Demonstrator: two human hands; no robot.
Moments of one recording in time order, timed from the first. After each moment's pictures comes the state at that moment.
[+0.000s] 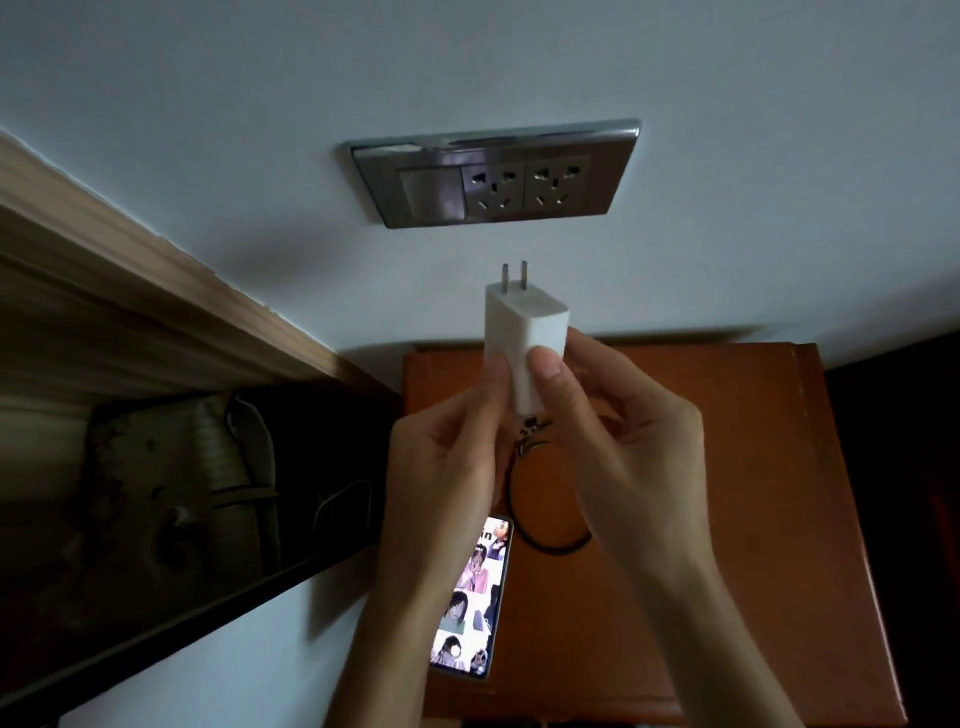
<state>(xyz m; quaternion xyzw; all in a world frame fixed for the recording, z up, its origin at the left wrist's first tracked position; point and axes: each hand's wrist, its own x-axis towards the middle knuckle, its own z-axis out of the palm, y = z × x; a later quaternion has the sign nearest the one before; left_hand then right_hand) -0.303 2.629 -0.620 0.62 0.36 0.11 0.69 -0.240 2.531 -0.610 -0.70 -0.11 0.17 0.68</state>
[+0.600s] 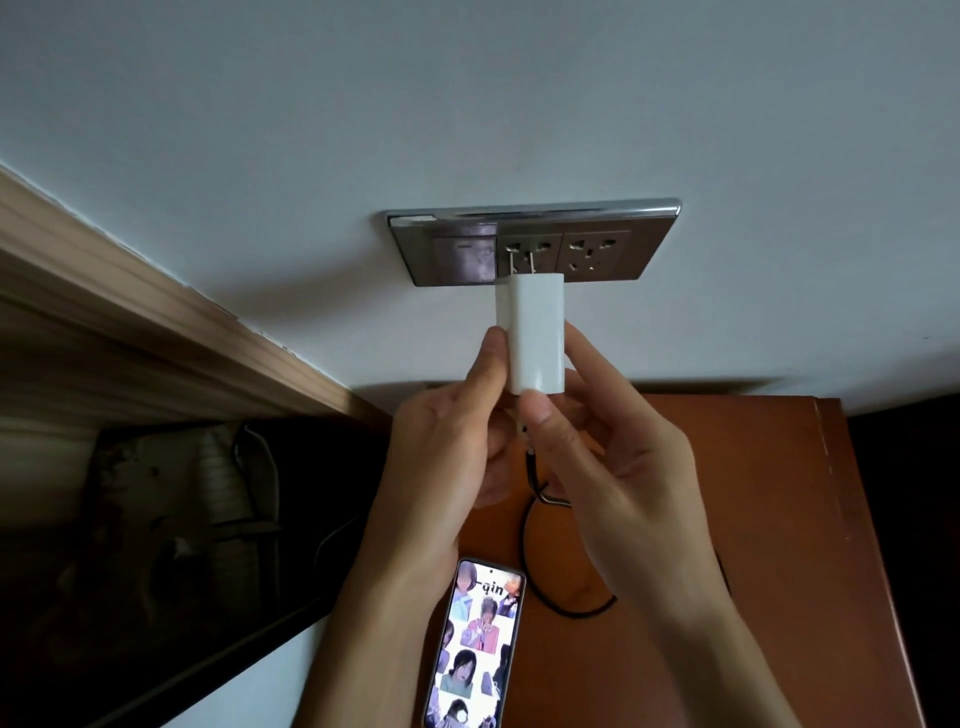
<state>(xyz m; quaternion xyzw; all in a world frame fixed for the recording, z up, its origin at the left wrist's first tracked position) -0.265 2.670 -0.599 0.54 0.39 0.04 0.74 -0.221 2.560 -0.608 -0.61 -0.17 0.23 0.74</state>
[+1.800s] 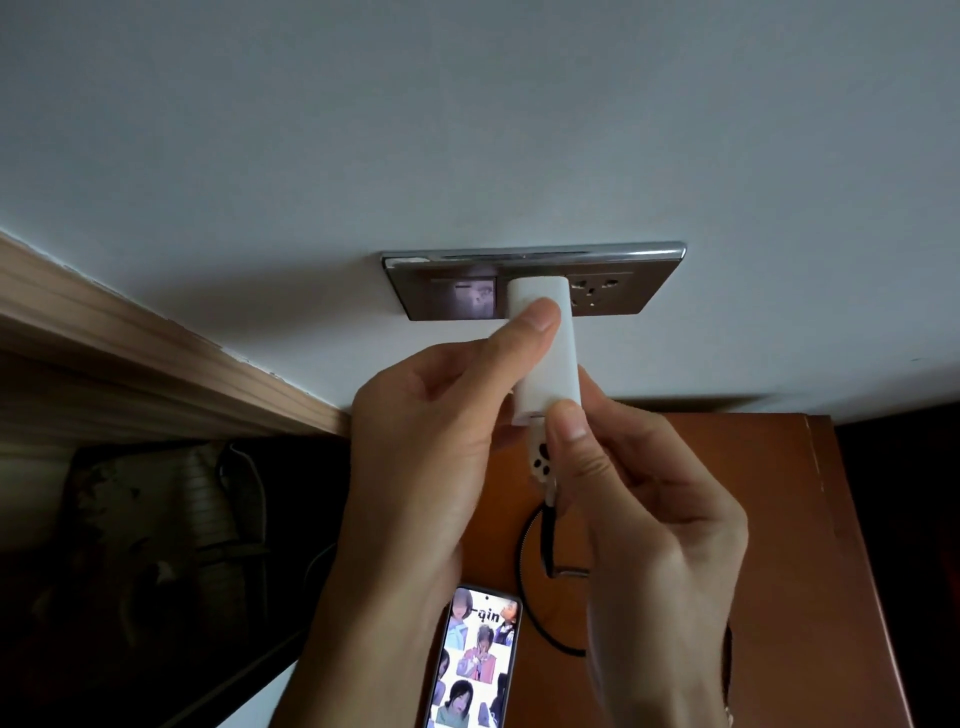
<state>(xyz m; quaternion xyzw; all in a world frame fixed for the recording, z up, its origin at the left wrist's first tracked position) -0.241 2.680 -0.565 0.54 0.39 0.11 0.74 -0.235 2.577 -0.579 -0.58 0.06 0.15 0.80</state>
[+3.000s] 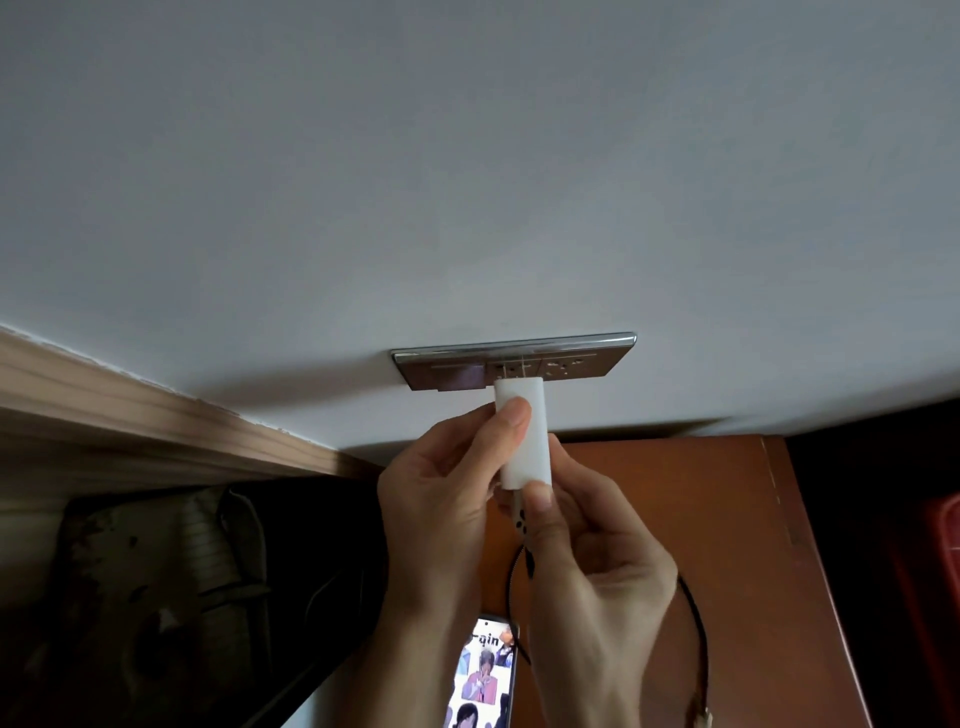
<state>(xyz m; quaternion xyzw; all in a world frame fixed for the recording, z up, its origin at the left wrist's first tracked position) -0.237 2.674 -0.569 0.43 0.41 0.15 0.79 -0.244 2.601 -0.574 -0.64 0.11 0.08 0.76</state>
